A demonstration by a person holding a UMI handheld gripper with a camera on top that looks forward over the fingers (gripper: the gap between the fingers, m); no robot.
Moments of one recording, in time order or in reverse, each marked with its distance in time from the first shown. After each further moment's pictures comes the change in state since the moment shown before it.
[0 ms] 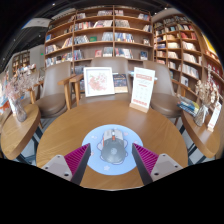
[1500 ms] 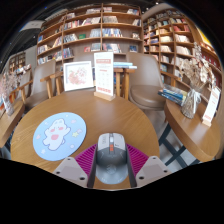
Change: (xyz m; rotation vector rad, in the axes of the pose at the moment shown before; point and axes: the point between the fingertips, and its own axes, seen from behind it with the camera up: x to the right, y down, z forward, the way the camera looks) arm 0.179 0.050 0.036 -0.027 0.029 0.023
